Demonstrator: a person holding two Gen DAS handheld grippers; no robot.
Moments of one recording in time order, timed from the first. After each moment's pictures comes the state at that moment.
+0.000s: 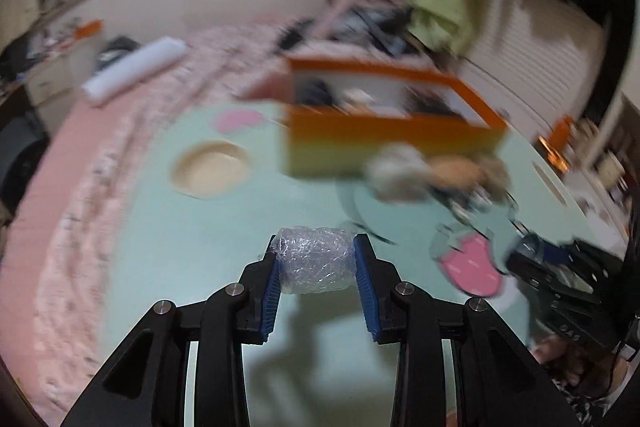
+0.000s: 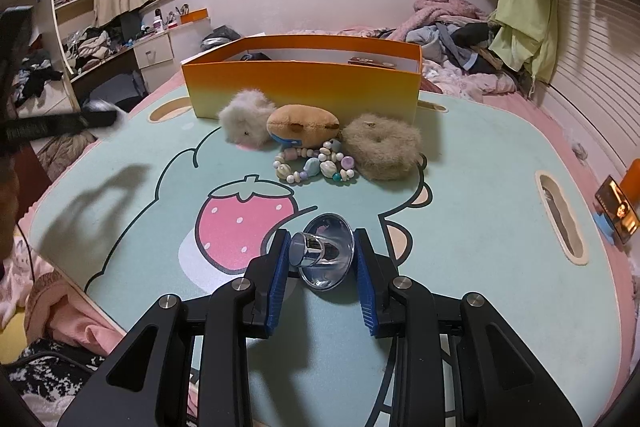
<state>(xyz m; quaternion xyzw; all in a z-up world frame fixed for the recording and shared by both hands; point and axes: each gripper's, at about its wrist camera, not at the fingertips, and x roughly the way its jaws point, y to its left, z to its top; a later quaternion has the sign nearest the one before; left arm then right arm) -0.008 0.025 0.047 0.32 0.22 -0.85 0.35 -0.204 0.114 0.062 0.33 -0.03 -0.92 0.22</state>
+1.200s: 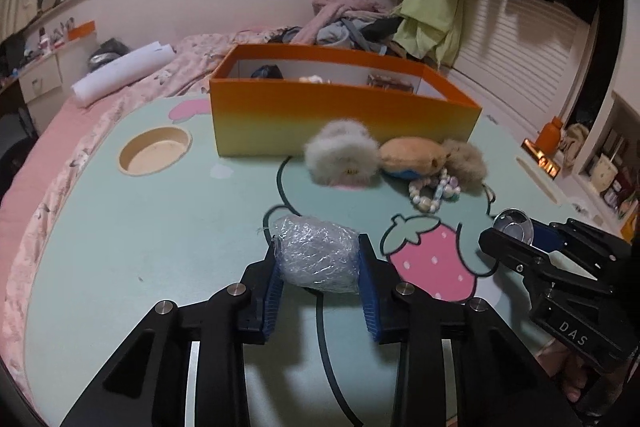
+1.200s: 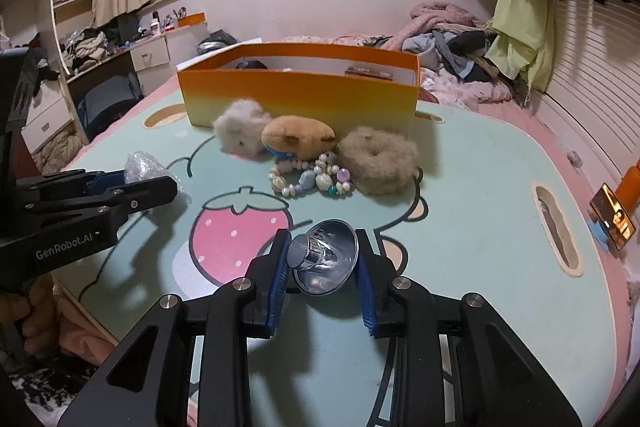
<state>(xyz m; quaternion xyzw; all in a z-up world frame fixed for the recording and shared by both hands) -0.034 0.046 0.030 0.30 0.20 -0.89 0.29 -0.208 0.114 0.068 0.32 -0.03 -0.92 0.21</state>
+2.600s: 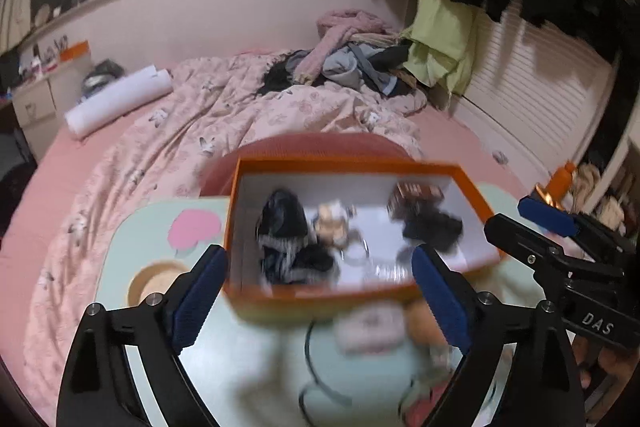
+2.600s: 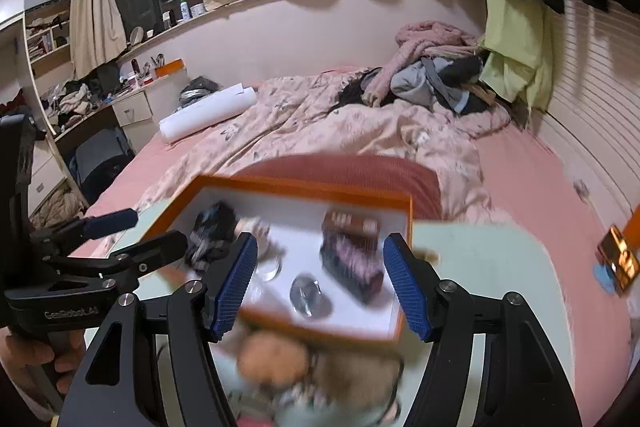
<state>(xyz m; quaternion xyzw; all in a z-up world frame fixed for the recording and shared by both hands) -0.089 -0.026 0.096 0.29 0.18 -0.89 0.29 -0.320 0.119 0.156 0.29 -0.09 -0.93 0.18</state>
